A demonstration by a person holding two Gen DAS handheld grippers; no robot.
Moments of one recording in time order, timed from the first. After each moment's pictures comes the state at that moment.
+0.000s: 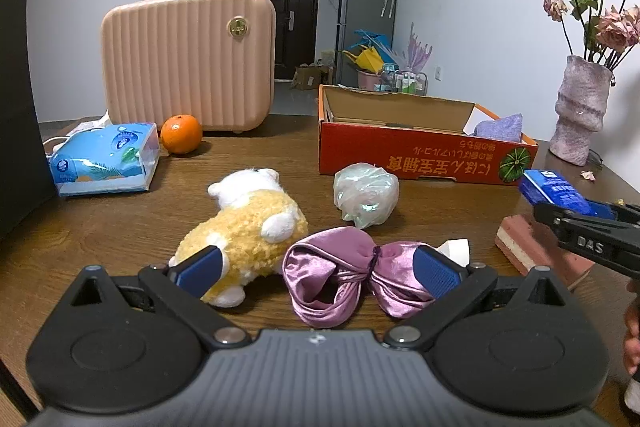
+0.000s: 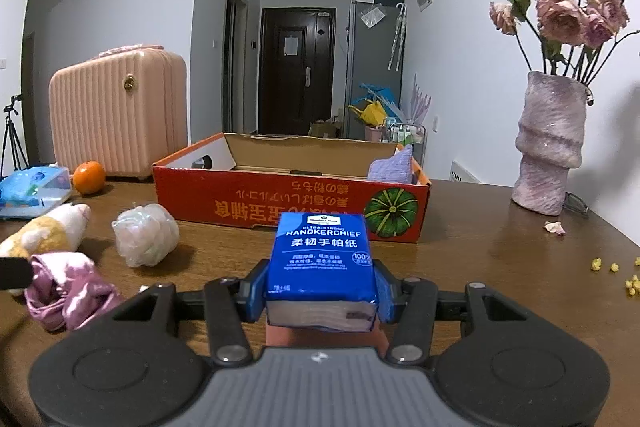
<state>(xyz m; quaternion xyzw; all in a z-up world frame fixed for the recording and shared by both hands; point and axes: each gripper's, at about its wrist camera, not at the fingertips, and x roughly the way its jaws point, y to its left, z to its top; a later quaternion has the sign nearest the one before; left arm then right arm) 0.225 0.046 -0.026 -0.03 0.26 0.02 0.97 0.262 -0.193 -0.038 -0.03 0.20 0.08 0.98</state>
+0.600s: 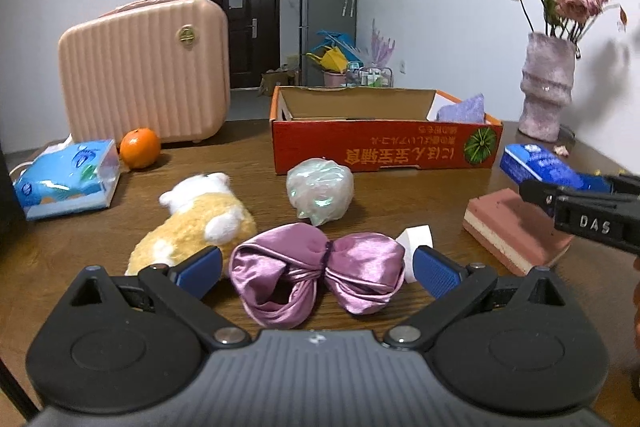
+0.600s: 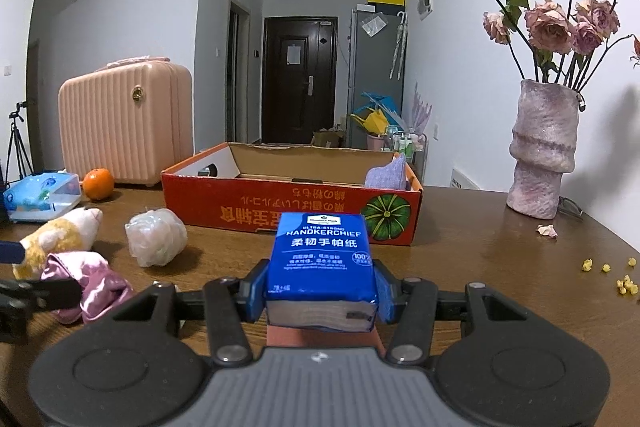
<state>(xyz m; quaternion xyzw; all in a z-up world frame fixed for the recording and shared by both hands) 0.226 0.025 -0.034 0.00 0.25 -0.03 0.97 0.245 -0.200 -0.033 -0.03 0.19 0.09 0.98</state>
